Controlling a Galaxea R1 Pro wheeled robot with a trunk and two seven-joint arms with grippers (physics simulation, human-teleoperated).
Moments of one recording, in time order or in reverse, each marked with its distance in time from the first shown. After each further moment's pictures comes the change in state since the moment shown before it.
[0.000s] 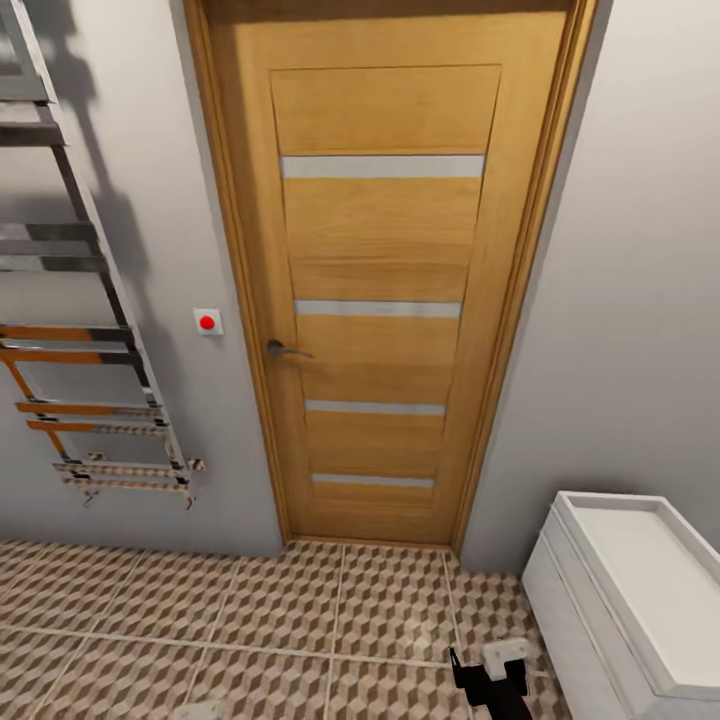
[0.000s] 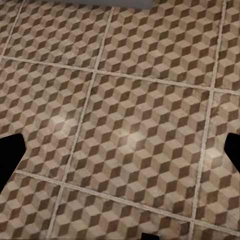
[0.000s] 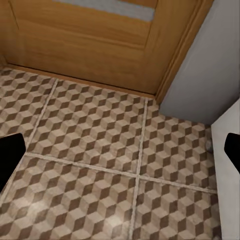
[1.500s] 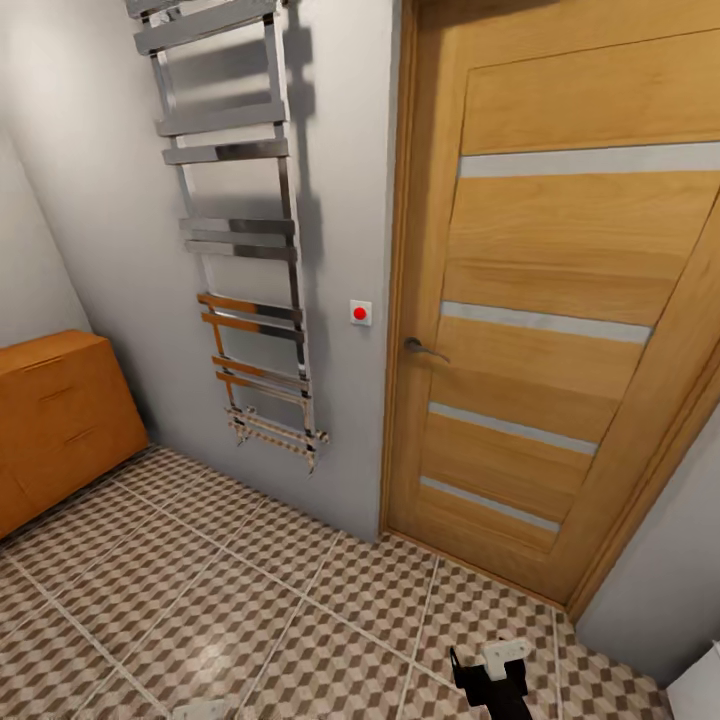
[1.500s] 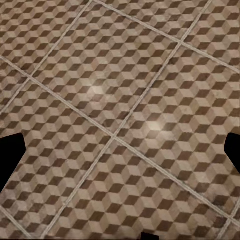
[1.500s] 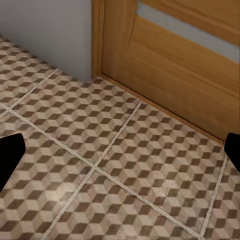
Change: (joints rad) left arm 0.000 -0.001 0.000 0.000 0.000 0.001 0.000; right arm 0.000 0.000 0.000 0.000 0.000 0.001 0.000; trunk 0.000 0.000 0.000
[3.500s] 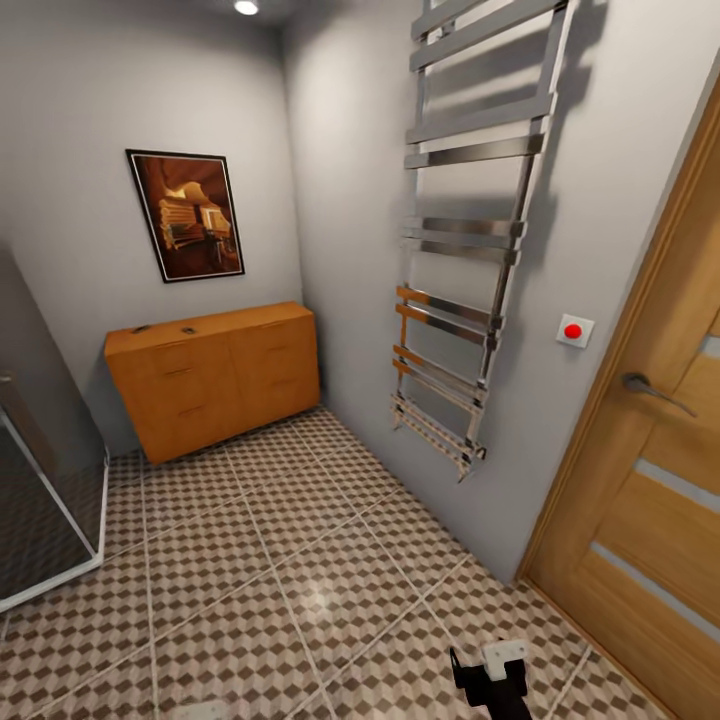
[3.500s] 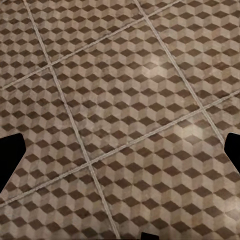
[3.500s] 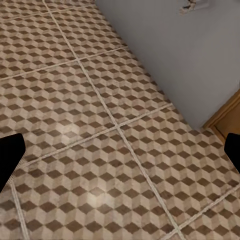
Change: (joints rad) left arm 0.000 0.000 0.000 0.000 0.001 0.000 0.000; right arm 0.000 0.000 0.000 0.000 0.000 0.002 0.000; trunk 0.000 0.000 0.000
